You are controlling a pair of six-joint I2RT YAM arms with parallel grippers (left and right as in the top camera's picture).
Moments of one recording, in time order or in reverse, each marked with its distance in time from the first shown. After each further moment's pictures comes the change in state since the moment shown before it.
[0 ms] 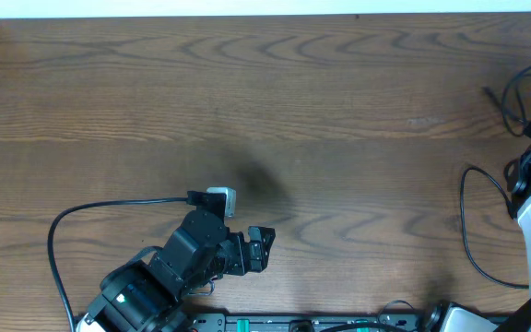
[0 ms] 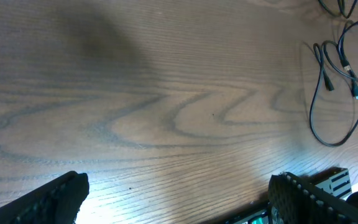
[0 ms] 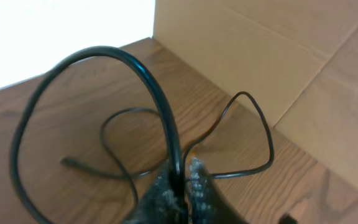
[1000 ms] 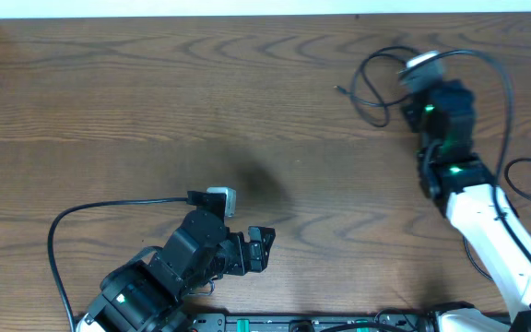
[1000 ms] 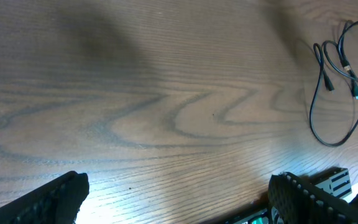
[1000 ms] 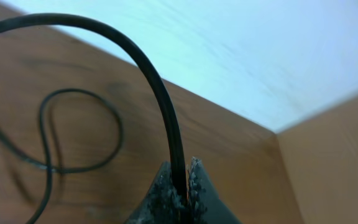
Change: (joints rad) left arm 0.000 0.000 0.000 0.000 0.000 0.000; right arm 0.550 0.005 0.000 0.039 0.005 -0.484
